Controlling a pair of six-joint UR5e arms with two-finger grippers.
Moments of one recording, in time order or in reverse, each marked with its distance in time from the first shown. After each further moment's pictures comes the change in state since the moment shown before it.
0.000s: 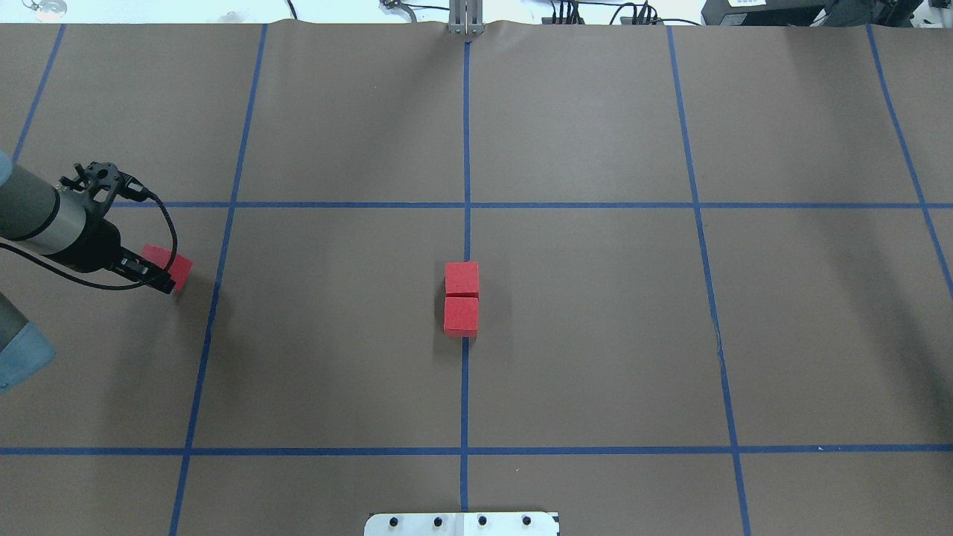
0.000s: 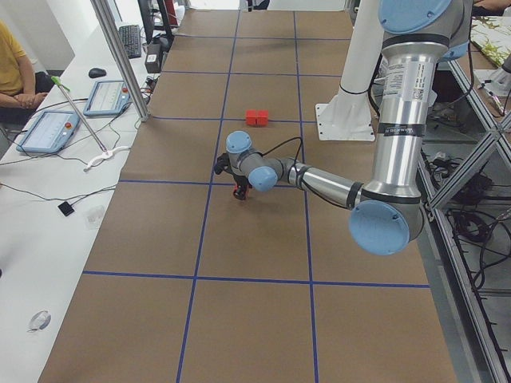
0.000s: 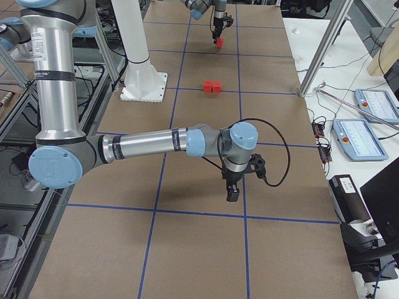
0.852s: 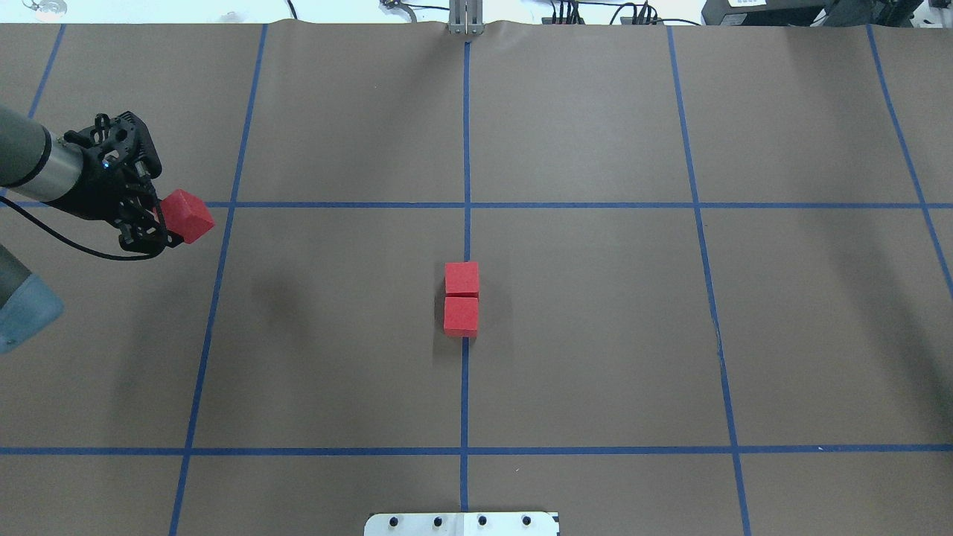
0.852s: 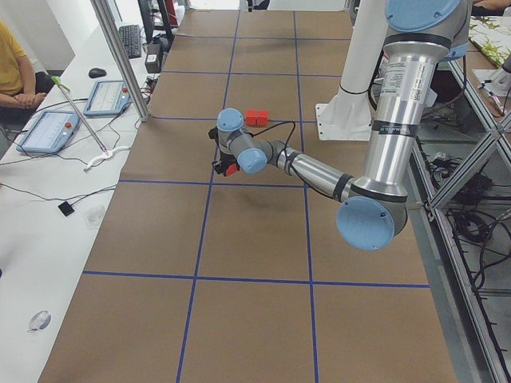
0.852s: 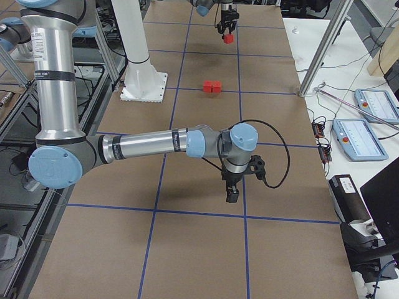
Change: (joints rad) left arm -0.083 -0.068 -0.035 0.007 0.003 0.687; right arm 0.000 -0.002 -0.006 -0.001 -0.001 0.000
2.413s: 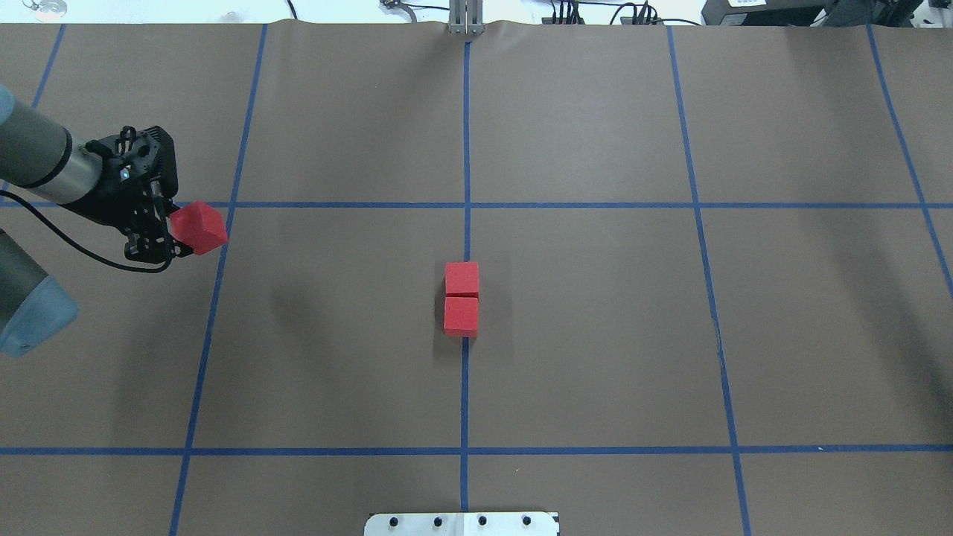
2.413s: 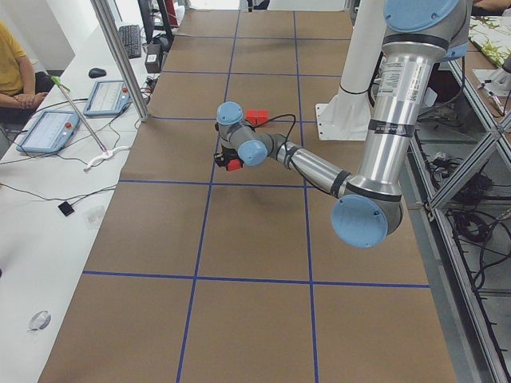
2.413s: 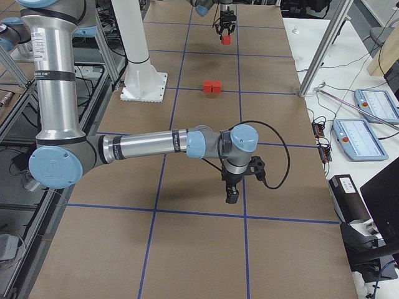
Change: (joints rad) left arm 0.044 -0.036 -0.034 0.104 -0.015 0.140; right arm -0.001 0.002 -0.008 0.000 0.001 0.000
